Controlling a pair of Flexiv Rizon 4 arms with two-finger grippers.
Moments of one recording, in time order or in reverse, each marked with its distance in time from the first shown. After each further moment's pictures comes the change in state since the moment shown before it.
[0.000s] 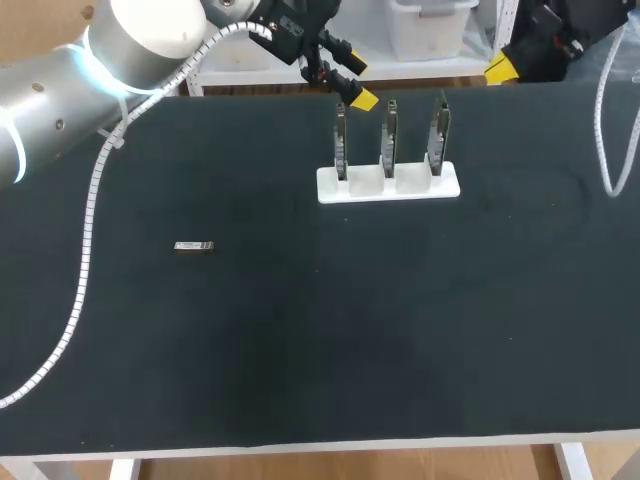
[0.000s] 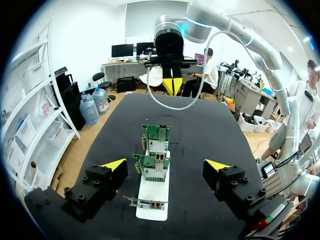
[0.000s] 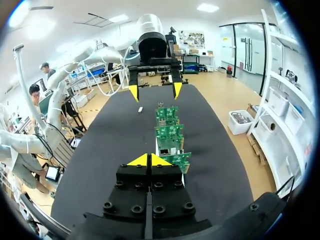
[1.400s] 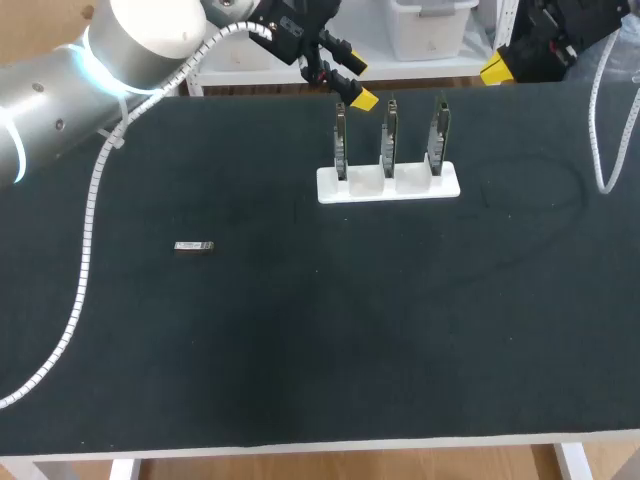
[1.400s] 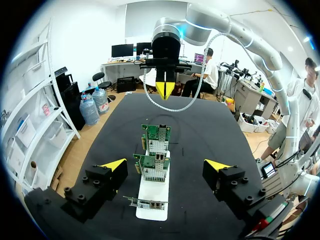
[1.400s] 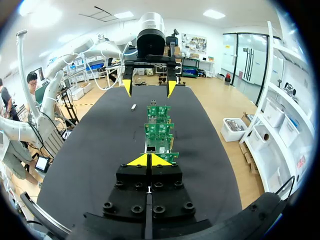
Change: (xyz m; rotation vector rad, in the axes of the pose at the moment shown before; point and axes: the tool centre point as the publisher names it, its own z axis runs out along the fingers) left arm 0.000 0.000 0.000 0.000 0.000 0.000; right arm 0.007 -0.018 0.004 0.049 0.000 -0.093
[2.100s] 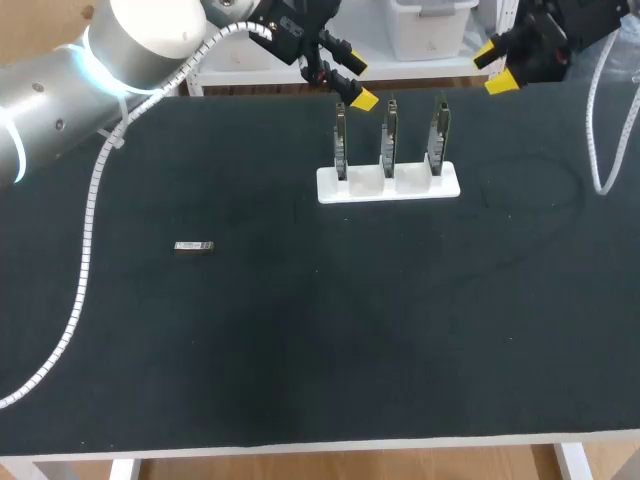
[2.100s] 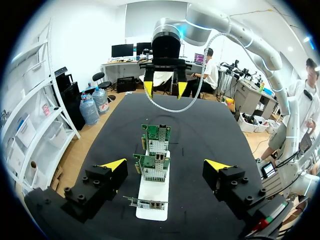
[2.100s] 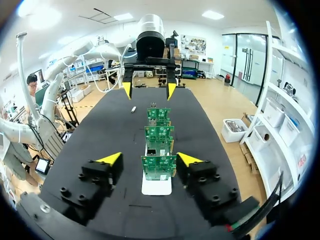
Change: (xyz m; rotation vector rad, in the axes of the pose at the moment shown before) left arm 0.000 0.000 0.000 0.000 0.000 0.000; right arm -0.004 0.001 0.001 -0.002 -0.019 0.009
